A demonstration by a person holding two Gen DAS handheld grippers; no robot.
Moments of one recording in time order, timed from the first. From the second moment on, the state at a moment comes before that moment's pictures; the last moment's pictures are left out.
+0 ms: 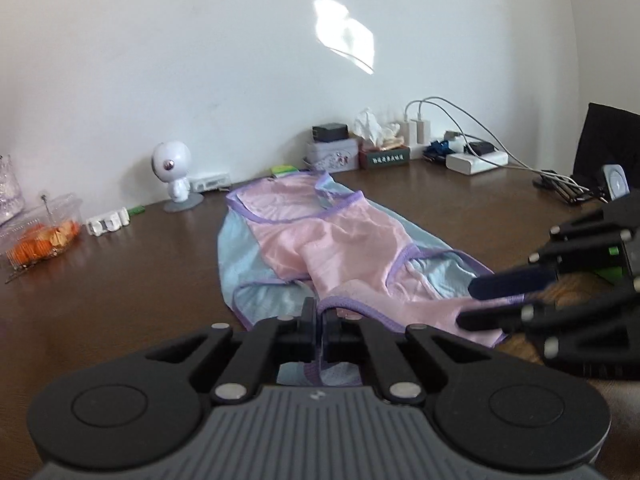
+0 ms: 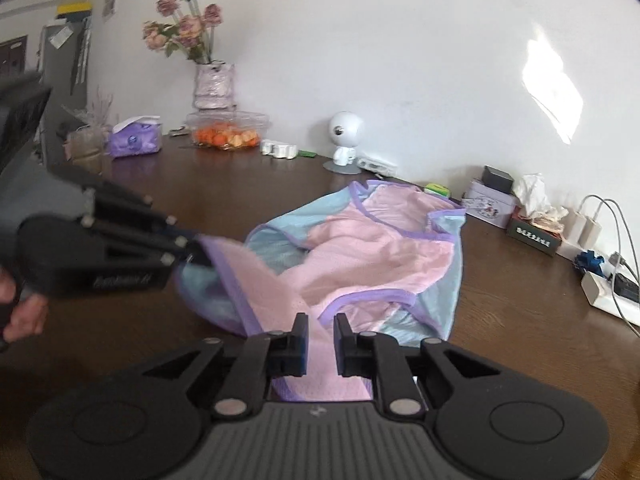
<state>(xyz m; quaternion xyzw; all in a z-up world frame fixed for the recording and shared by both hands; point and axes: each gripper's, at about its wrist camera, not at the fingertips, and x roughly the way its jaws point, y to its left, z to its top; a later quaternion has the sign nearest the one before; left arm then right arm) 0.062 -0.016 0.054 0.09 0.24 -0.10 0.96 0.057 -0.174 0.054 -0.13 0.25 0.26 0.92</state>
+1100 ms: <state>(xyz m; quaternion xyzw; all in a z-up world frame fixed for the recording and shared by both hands) 0.050 -0.022 0.031 0.13 0.28 -0.08 0.95 0.046 -0.173 0.030 -0.28 0.20 0.05 0.94</state>
